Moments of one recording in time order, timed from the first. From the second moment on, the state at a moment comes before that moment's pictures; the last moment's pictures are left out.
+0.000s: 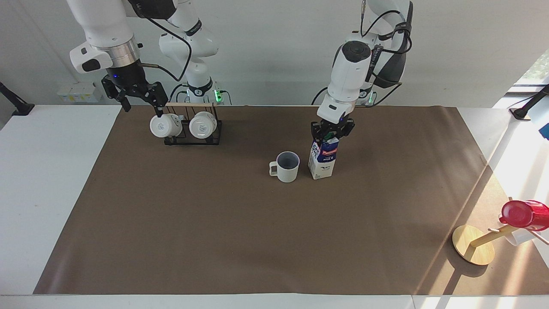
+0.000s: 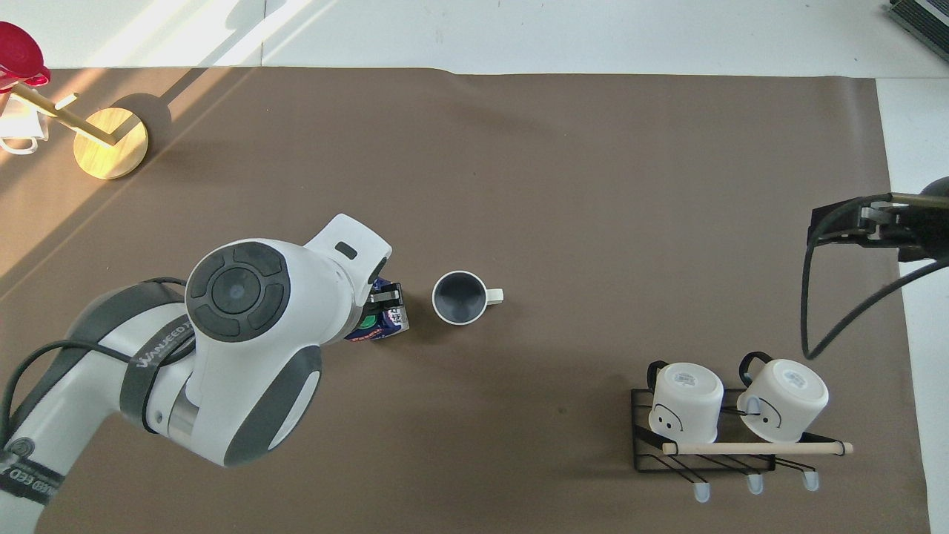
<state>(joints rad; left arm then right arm) -0.50 -0.01 -0.05 -2.03 -0.02 2.08 -0.64 0.06 -0.04 -0.02 -1.59 -0.05 1.59 0.23</state>
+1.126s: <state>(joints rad) -0.25 -0.15 0.00 -1.71 -0.02 1.52 -0.20 0.06 -0.04 -0.02 -1.59 -0.05 1.59 0.23</state>
